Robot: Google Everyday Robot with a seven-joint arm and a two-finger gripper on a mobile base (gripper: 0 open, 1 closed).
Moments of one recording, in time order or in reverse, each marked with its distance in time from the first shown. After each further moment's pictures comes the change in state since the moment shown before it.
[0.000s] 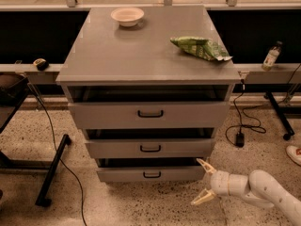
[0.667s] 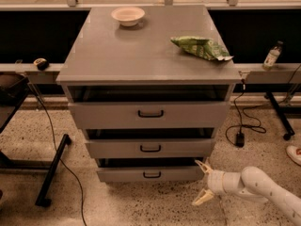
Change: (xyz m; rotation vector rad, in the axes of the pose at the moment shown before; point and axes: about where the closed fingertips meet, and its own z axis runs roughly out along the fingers) arm 0.044 -0.006 0.014 -0.025 0.175 -0.067
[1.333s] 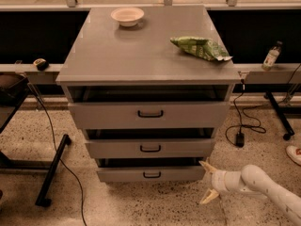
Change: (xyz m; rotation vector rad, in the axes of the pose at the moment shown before) arm 0.069 -0.017 0.008 -0.013 0.138 -0.155
